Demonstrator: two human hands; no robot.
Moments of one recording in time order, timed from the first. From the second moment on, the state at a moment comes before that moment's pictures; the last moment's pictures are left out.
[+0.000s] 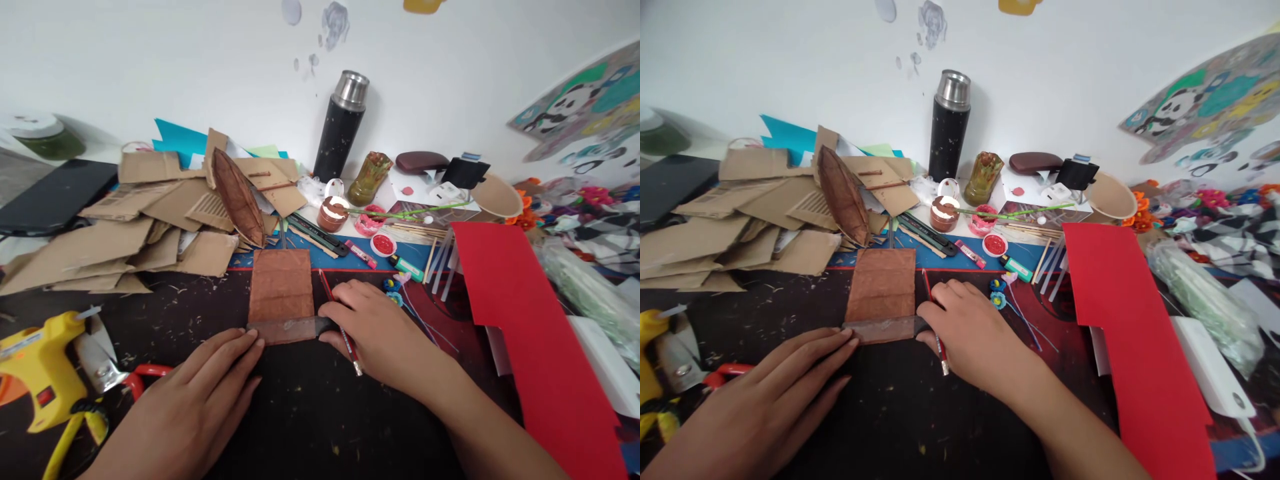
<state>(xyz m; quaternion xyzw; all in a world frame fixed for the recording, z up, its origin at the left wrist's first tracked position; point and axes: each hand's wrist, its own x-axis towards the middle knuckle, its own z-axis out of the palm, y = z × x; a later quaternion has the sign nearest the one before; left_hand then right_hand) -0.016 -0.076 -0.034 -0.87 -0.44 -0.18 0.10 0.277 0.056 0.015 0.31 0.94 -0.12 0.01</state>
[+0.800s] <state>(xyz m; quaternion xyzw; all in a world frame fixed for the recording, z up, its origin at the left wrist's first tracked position) -0.009 -0.074 -0.032 -0.87 -0.45 -0.19 0.10 0.279 0.061 0.017 0.31 0.94 -0.16 -0.01</state>
